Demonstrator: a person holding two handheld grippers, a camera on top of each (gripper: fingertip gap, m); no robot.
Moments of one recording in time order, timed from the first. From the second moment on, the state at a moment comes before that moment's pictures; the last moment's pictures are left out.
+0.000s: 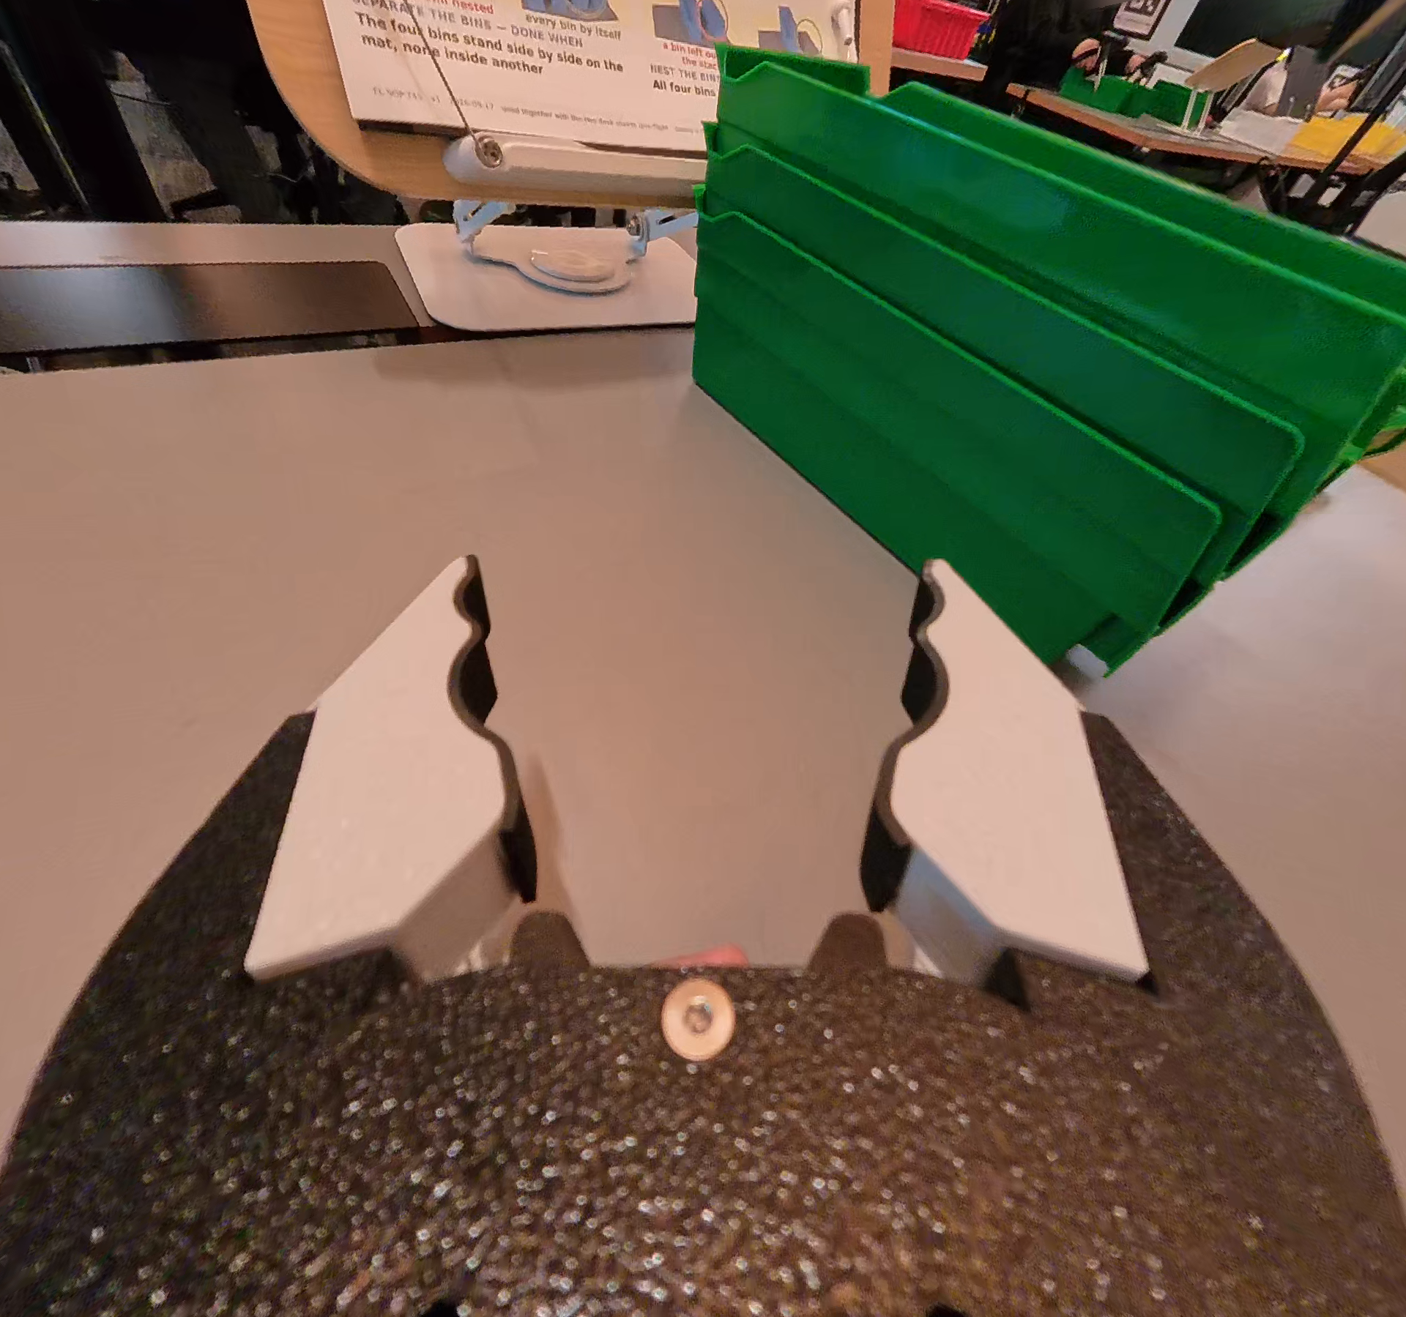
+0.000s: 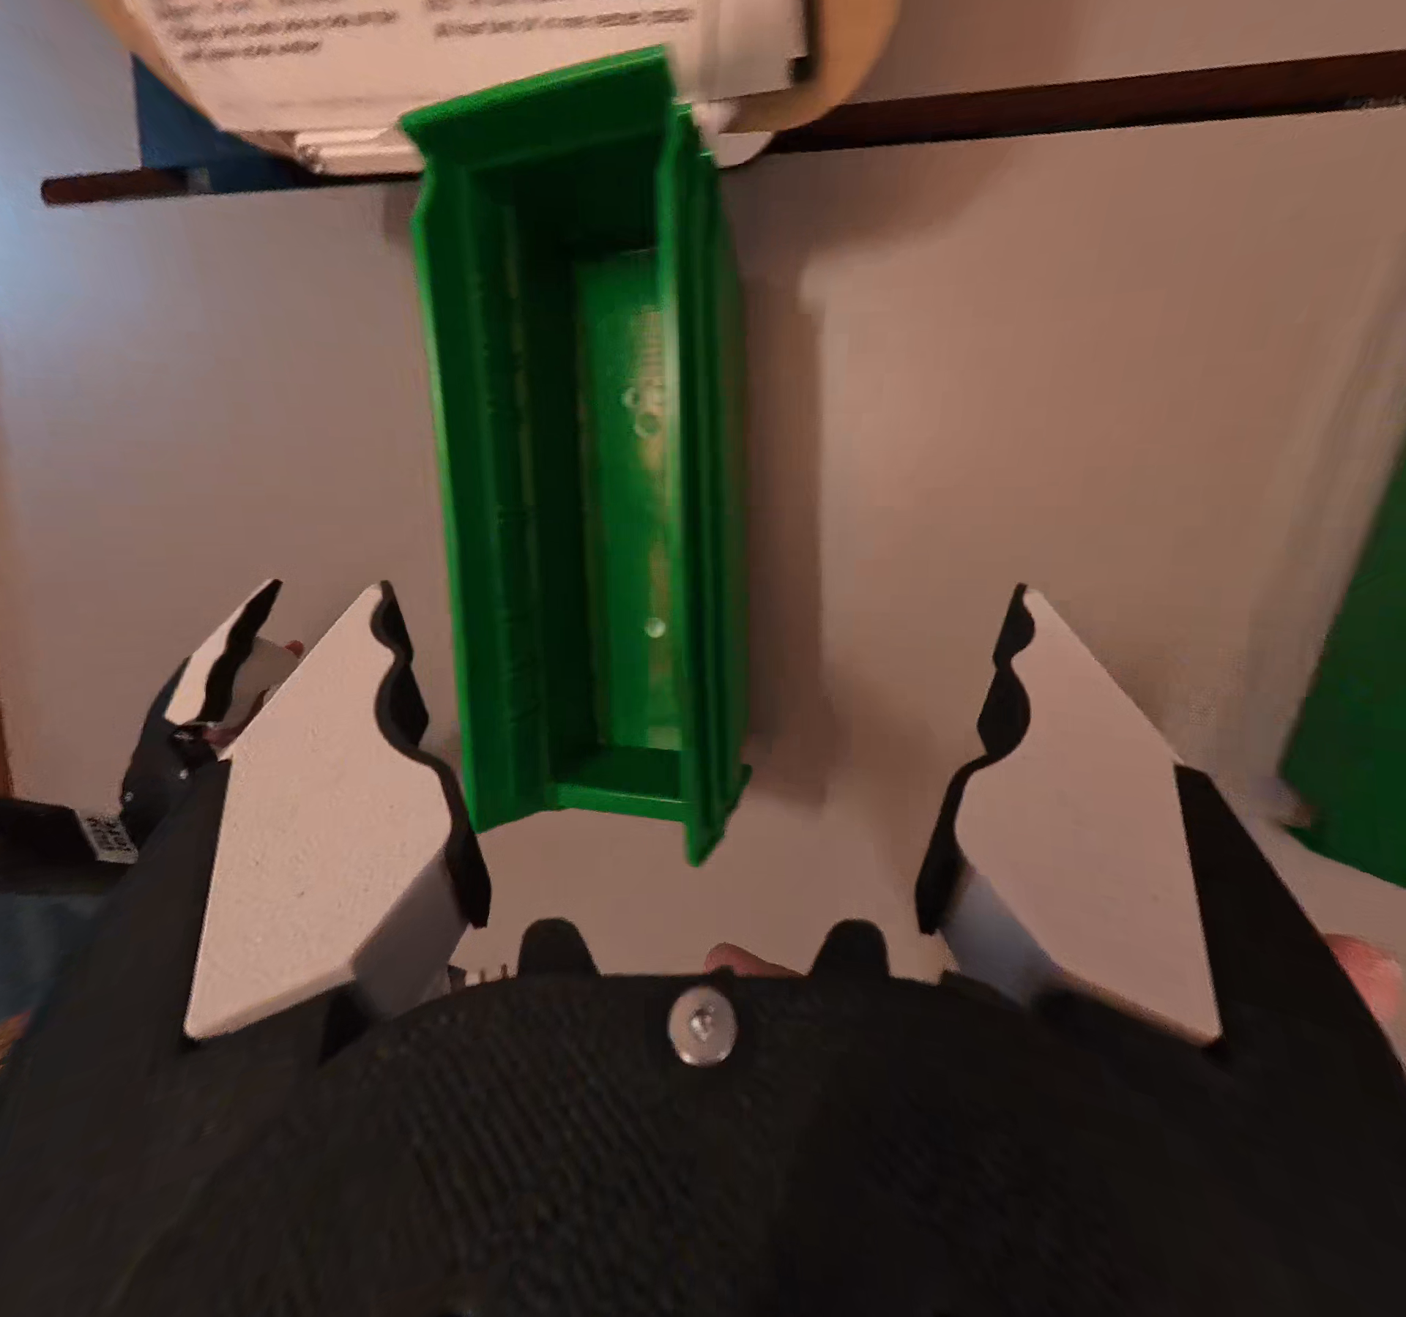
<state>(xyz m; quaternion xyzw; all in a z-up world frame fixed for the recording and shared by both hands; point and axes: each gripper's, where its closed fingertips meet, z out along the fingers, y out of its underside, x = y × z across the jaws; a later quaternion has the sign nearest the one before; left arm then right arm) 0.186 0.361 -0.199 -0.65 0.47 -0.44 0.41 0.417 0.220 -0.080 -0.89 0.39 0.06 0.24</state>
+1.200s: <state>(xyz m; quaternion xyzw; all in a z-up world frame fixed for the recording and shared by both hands) 0.170 0.376 -0.195 -0.65 0.44 -0.46 0.41 0.343 0.279 -0.166 -0.92 0.40 0.00 0.05</state>
